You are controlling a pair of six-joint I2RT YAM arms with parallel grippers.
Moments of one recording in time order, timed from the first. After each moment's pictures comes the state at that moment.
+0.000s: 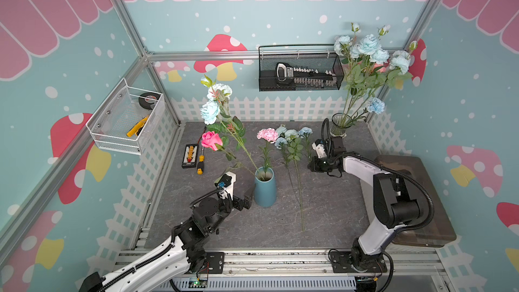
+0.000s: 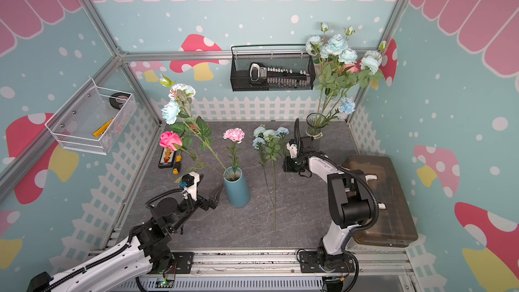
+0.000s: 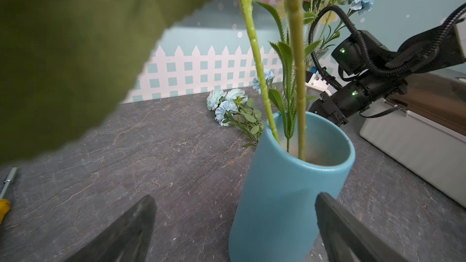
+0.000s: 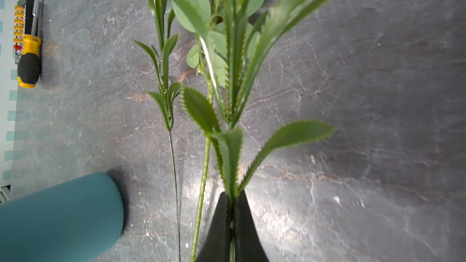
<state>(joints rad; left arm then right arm) -0.78 0.60 0.24 0.27 -0.26 -0.12 0.18 1.75 1.08 -0.37 -0.42 0.18</state>
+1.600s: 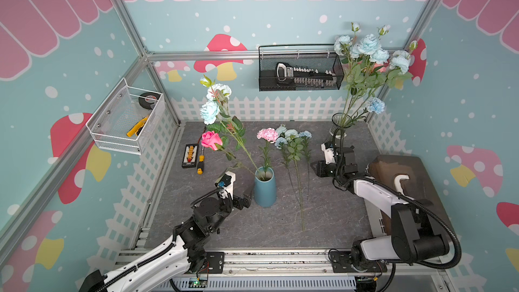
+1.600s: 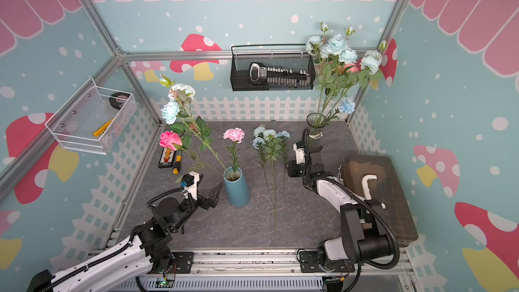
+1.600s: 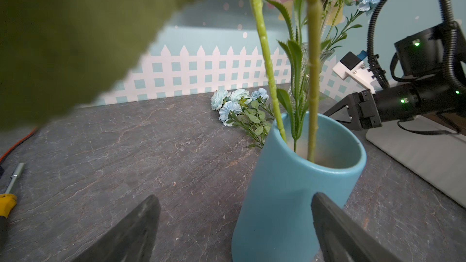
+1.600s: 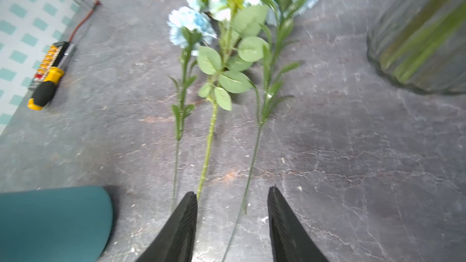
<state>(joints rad) -0.78 0.59 0.22 0.30 -0.29 -0.13 0.21 1.35 0.70 0.01 -0.30 0.18</state>
